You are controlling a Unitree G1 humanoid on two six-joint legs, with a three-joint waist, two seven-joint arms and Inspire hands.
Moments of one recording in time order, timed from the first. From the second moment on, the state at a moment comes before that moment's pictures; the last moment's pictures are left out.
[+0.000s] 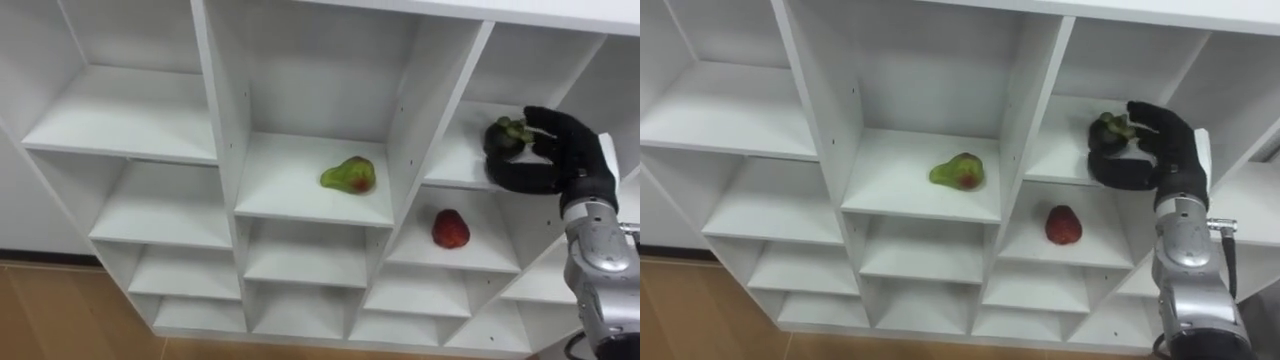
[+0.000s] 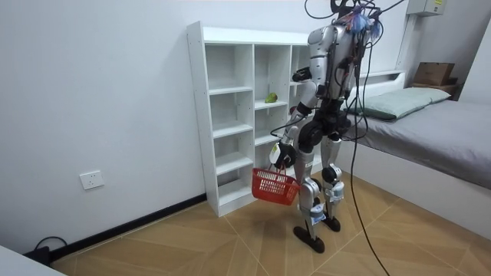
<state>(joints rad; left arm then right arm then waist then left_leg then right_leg) 0.24 0.23 -0.02 0.93 0.56 0.20 0.00 -0.22 -0.40 -0.11 0.52 0.08 -0.06 -0.13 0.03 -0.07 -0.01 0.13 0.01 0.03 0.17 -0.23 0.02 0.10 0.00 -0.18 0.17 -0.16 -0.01</state>
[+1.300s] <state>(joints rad) 0.23 0.23 -0.02 0.94 0.55 0.20 0.01 -0.23 -0.36 -0.10 0.52 0.07 -0.06 -0.08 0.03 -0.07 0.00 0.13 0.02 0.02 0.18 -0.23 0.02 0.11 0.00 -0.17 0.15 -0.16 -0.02</state>
